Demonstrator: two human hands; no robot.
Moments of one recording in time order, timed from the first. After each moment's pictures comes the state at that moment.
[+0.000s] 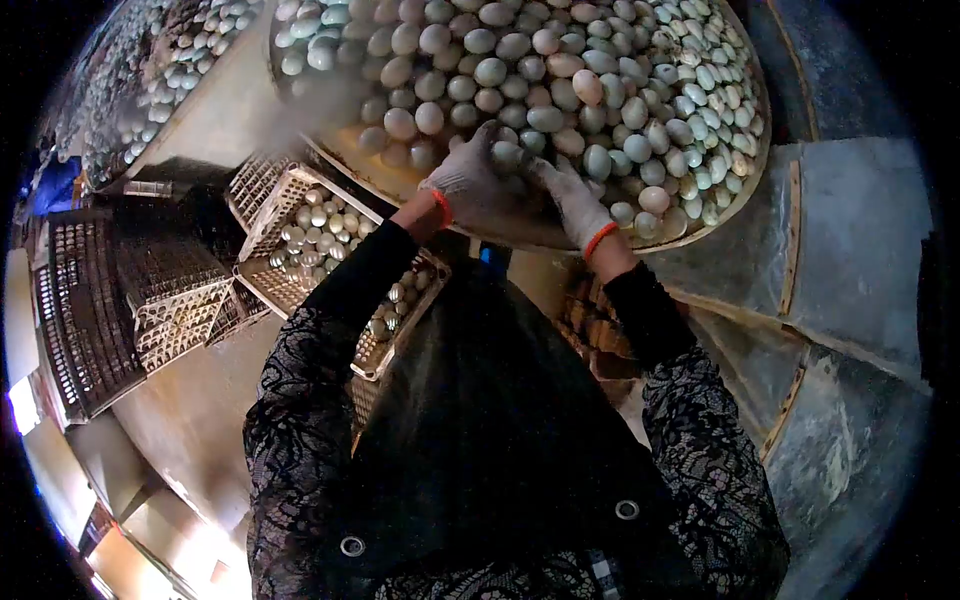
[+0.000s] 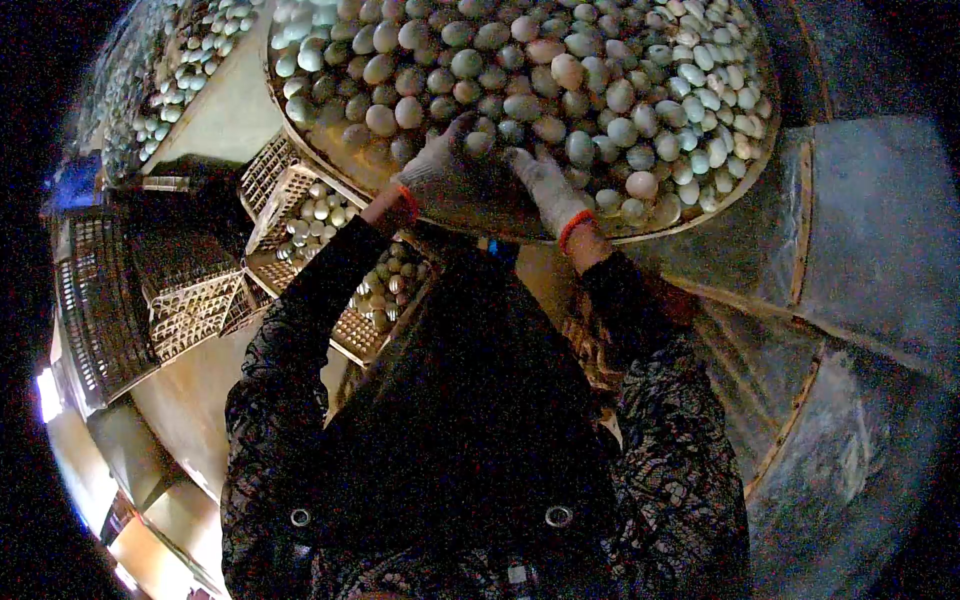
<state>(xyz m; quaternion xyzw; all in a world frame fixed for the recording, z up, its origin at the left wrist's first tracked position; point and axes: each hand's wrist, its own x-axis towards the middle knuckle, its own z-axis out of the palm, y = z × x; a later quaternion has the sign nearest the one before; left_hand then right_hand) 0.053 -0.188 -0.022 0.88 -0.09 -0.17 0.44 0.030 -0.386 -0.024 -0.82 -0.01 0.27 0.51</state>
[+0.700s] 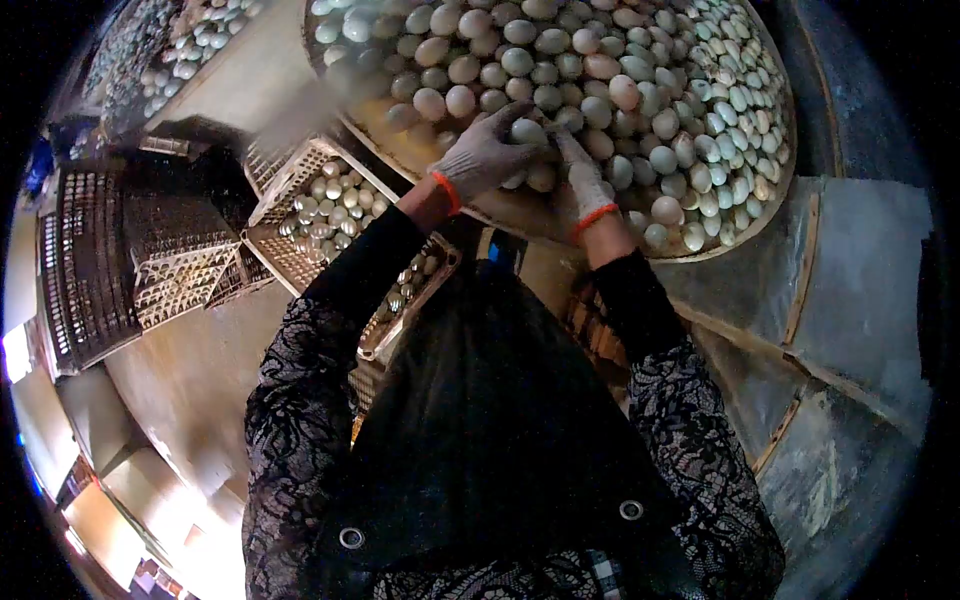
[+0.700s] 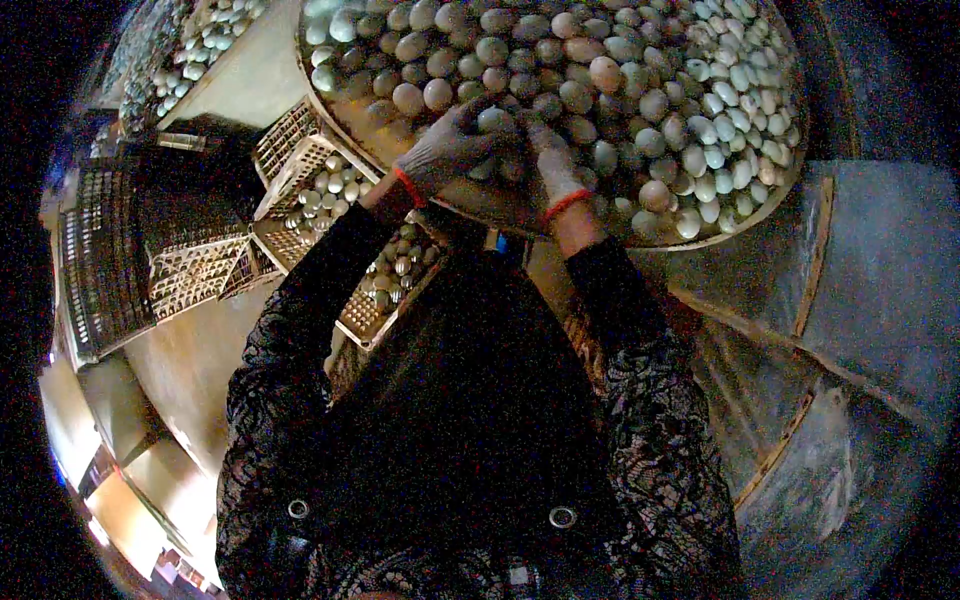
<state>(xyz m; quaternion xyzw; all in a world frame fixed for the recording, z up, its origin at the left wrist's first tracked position) 0.053 -0.176 -0.016 0.74 -0.08 -0.13 0.65 0.048 -0.330 -0.001 -0.51 0.22 0.20 0.81</state>
